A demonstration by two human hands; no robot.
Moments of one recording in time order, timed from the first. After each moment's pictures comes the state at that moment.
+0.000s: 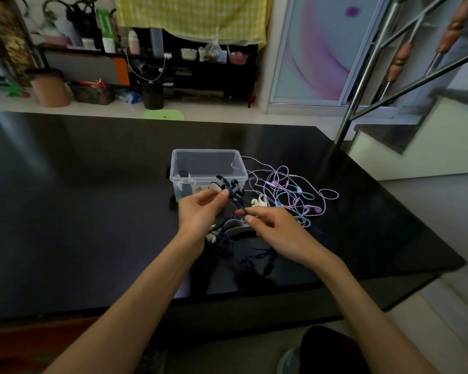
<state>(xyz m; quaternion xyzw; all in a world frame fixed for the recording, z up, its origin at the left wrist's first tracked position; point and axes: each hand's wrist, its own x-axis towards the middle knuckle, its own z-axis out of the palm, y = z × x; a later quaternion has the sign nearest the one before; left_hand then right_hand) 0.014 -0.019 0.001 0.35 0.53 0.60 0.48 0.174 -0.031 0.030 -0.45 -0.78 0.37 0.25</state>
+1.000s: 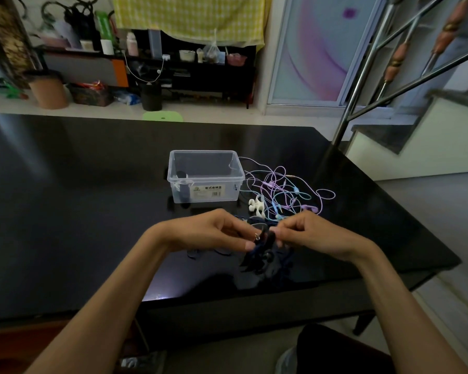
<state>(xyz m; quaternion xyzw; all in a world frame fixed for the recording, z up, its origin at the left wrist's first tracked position) 0.000 -0.037 0.034 0.73 0.34 0.18 0.57 0.229 -0.025 0.050 -0.42 -0.76 0.48 0.12</state>
